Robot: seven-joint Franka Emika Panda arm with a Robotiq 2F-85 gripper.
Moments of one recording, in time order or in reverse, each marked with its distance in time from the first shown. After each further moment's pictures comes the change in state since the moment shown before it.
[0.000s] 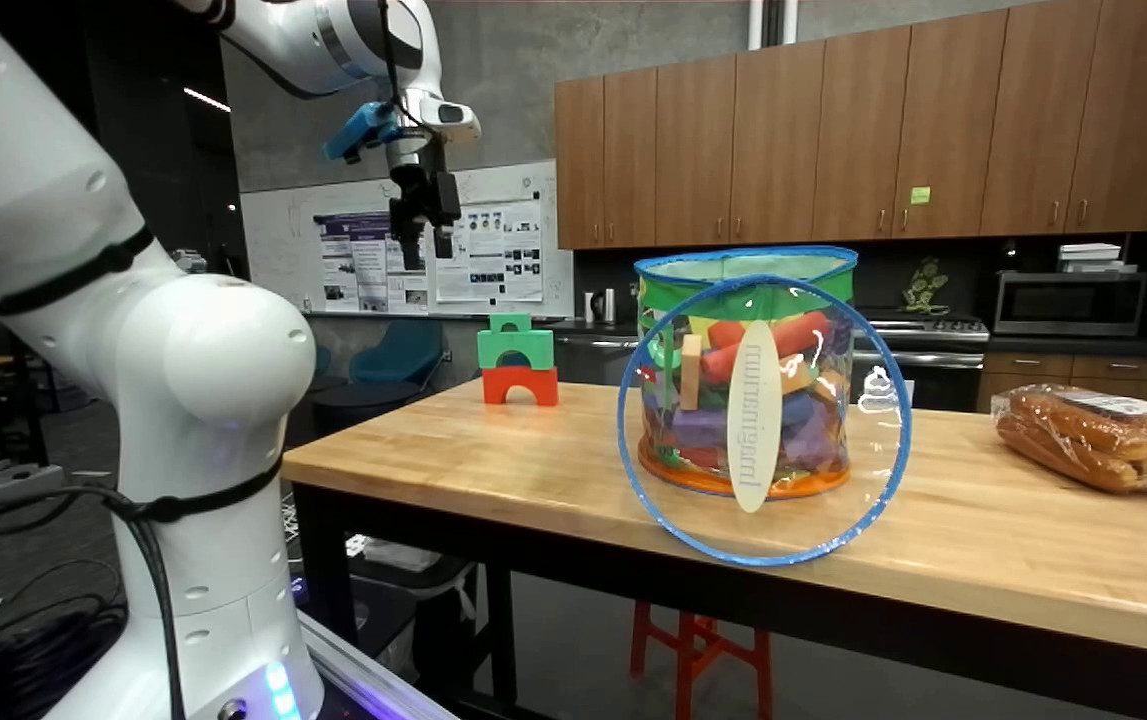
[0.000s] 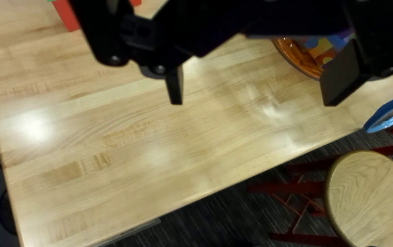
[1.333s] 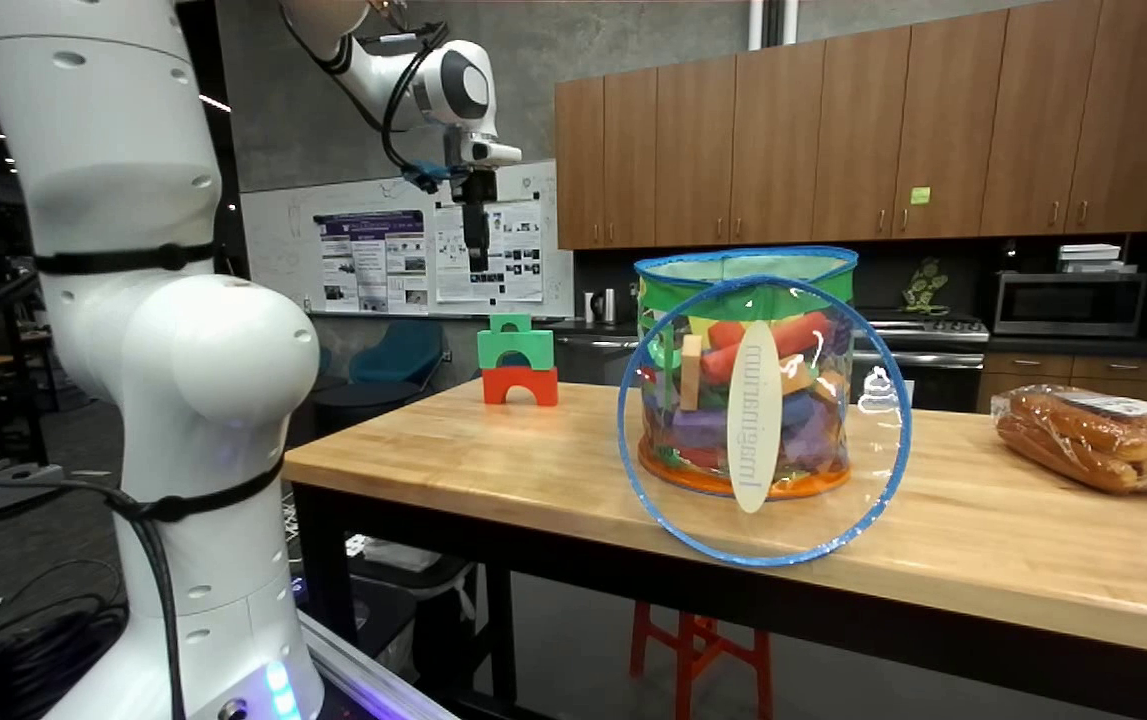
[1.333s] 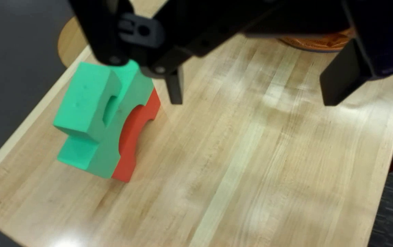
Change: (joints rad) arm 0.023 0.481 0.009 0.381 -0.008 0.219 0.767
